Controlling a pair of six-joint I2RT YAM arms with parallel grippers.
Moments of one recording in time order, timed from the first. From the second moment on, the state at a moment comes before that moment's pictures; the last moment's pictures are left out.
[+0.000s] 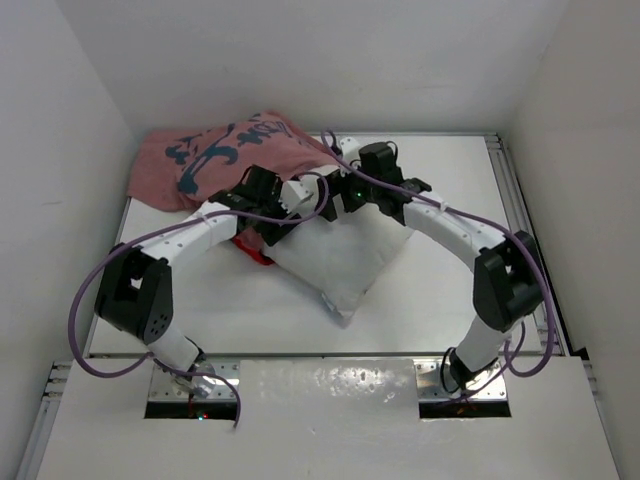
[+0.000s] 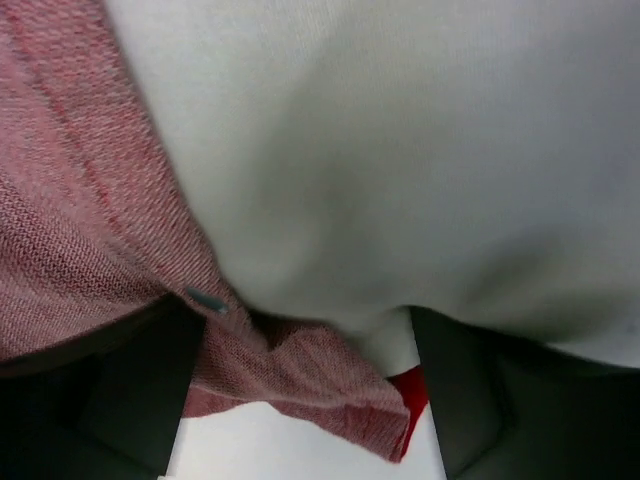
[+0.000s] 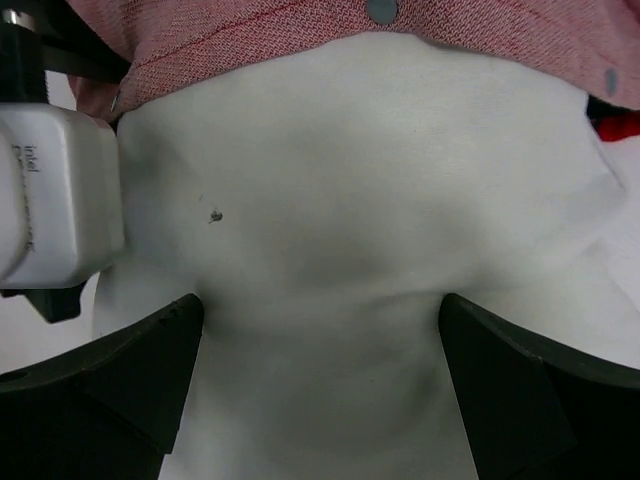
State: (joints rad) left arm -0.44 1.59 1.18 -0.52 0.00 0.58; right arm 0.51 1.71 1.29 -0.19 -0.29 0.03
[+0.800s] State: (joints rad) left arm -0.37 1.55 1.18 -0.72 0.11 0.87; right arm 0.48 1.90 1.38 -0.12 -0.48 0.20
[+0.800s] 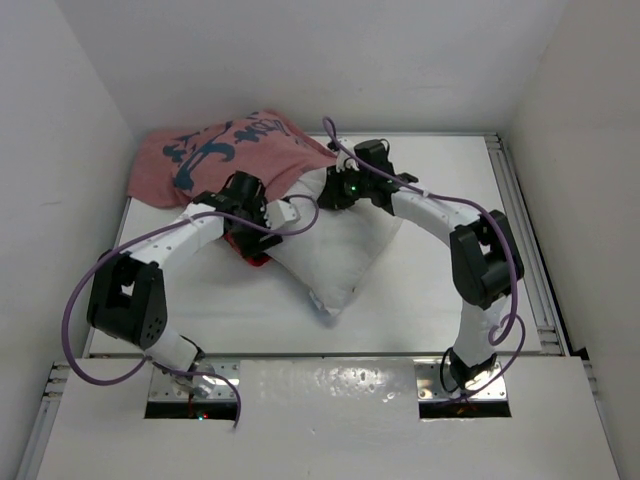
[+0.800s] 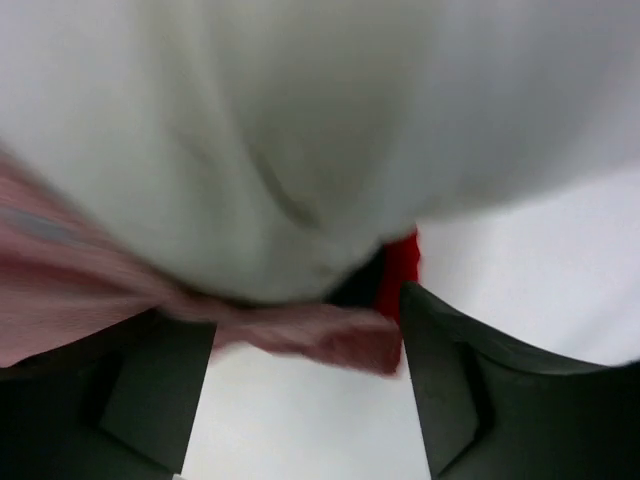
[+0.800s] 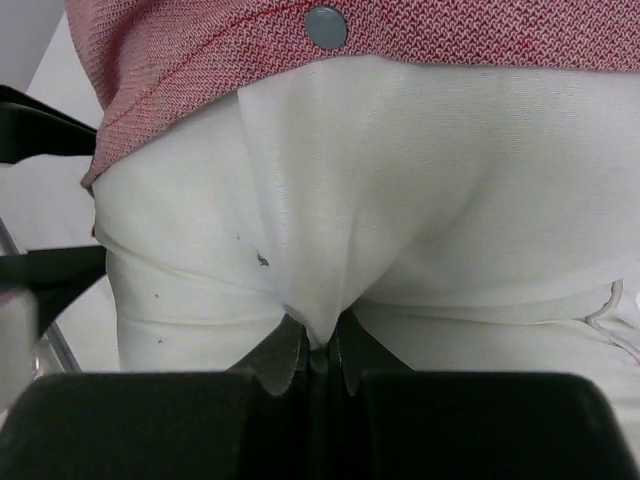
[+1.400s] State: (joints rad) left arm -0.29 1.59 1.19 -0.70 0.21 0.83; right arm 0.47 1.88 1.28 0.05 -0.51 0.29
